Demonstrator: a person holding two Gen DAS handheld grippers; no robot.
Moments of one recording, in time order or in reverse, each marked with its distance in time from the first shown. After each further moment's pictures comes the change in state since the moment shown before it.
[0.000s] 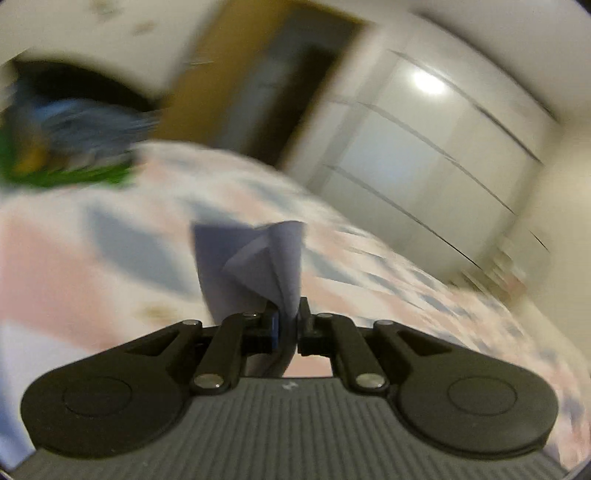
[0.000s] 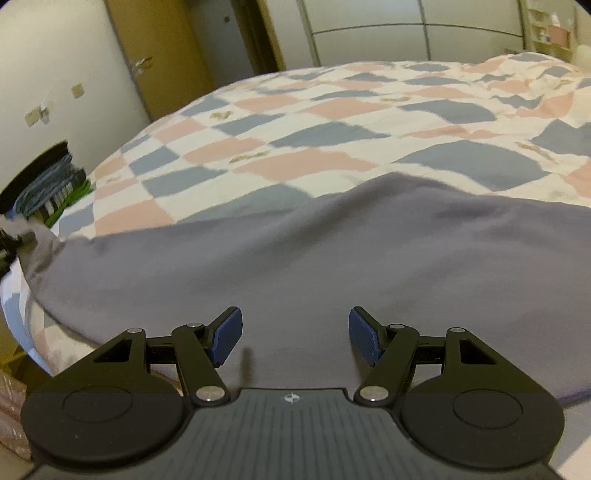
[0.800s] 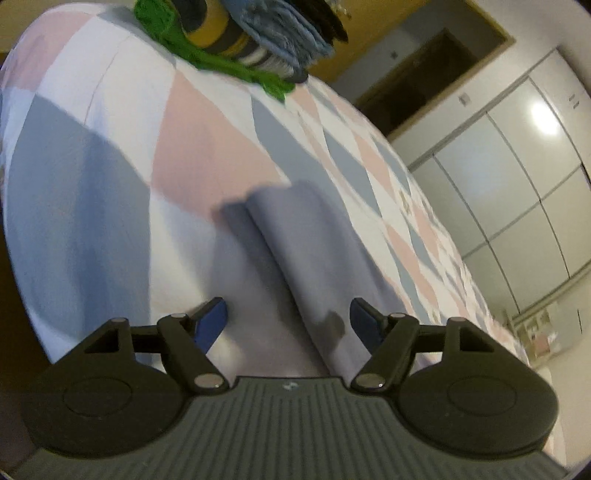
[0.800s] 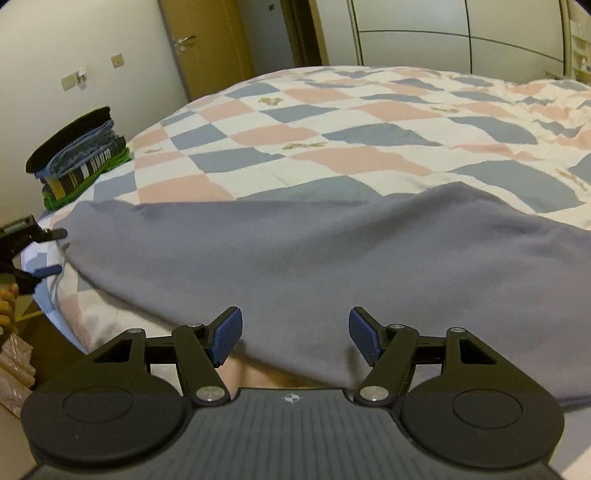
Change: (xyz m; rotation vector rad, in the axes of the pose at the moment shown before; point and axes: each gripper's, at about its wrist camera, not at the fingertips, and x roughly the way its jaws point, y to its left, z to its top) left arm -0.028 0.153 -0.034 -0.457 0.131 0.256; right arm 0.000 0.051 -0.008 -0.136 0.046 0.069
